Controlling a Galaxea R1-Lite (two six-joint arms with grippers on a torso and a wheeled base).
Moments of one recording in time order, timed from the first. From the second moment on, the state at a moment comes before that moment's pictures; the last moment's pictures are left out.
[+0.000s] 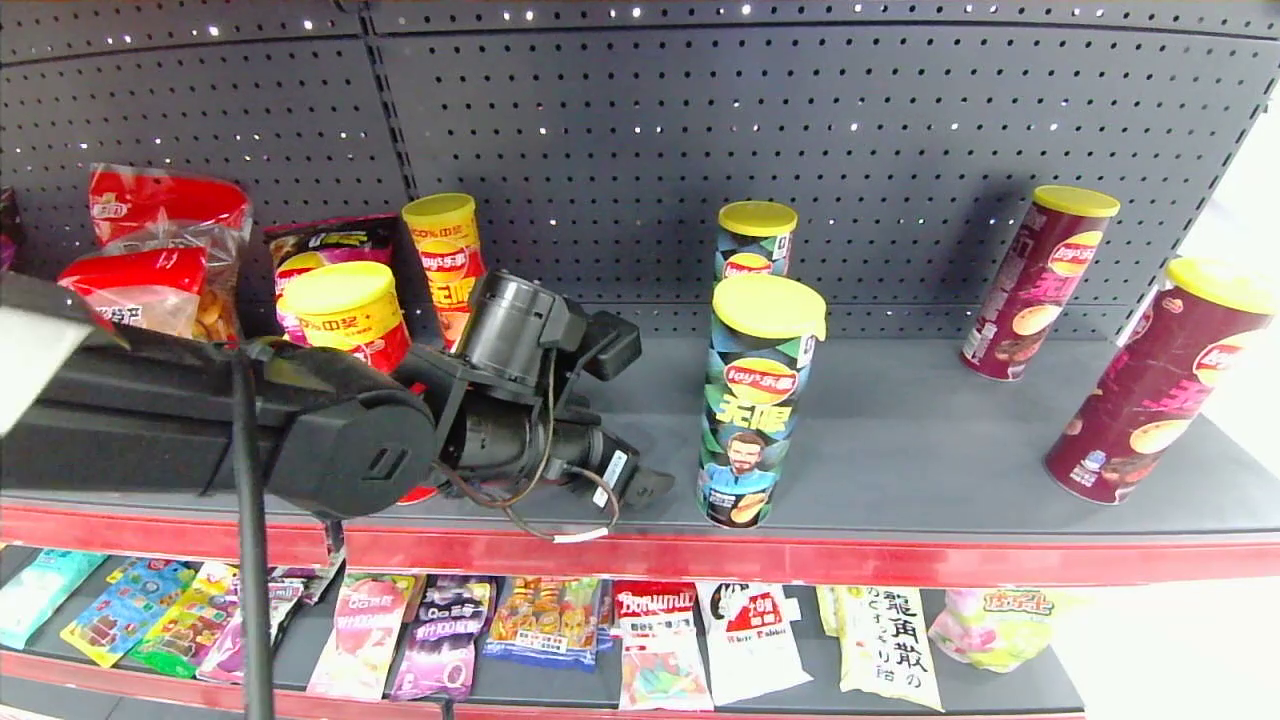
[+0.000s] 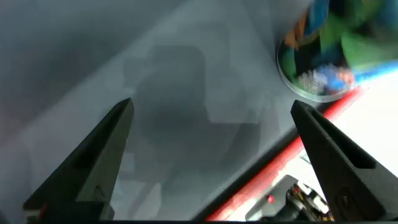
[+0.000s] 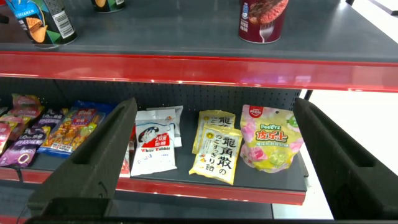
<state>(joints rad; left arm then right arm) -0.65 1.92 -1.18 -0.08 -0.05 0.10 0.00 0.00 0.00 0.00 0.05 0.00</state>
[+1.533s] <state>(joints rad) -0.65 2.07 -1.31 -0.08 -0.05 0.10 0.00 0.00 0.00 0.00 0.05 0.00</state>
